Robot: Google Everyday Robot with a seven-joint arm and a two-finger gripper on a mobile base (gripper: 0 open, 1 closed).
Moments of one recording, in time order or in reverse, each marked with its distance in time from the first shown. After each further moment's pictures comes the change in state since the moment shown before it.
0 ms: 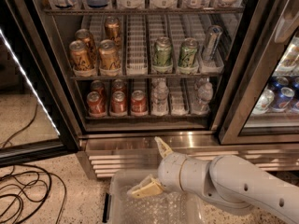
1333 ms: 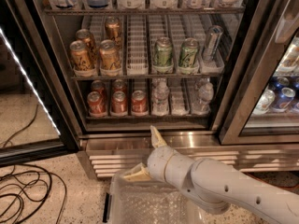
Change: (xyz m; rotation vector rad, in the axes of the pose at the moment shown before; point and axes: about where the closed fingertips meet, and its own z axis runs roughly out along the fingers) arm -0.008 -0.037 0.040 0.192 -0.055 -0.102
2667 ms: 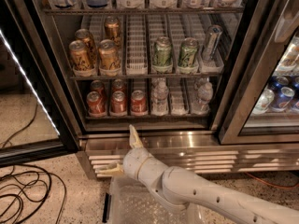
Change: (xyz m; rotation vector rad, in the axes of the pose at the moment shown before) arm -0.012 0.020 0.087 0.077 -0.217 0.049
